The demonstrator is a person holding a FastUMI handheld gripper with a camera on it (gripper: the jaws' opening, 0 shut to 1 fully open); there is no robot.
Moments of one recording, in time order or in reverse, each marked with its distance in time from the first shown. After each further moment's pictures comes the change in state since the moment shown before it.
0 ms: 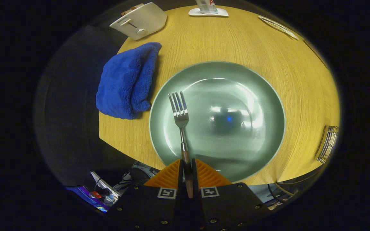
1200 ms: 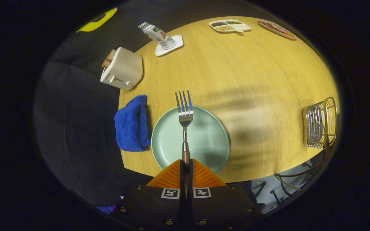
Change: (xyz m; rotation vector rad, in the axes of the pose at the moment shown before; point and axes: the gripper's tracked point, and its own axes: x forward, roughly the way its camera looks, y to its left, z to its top) arm -0.101 -0.060 0.031 0.321 -0.292 0.122
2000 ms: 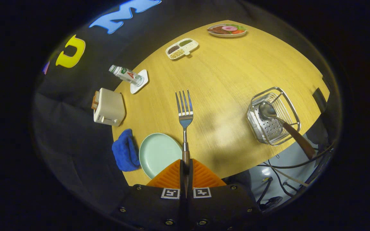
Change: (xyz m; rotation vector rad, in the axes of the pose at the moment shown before) arm -0.087 -0.097 0.021 0.230 -0.195 -0.056
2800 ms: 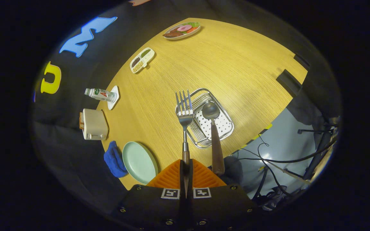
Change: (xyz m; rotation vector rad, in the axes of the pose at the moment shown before) arm -0.037 -0.091 -0.002 0.178 0.041 -0.071
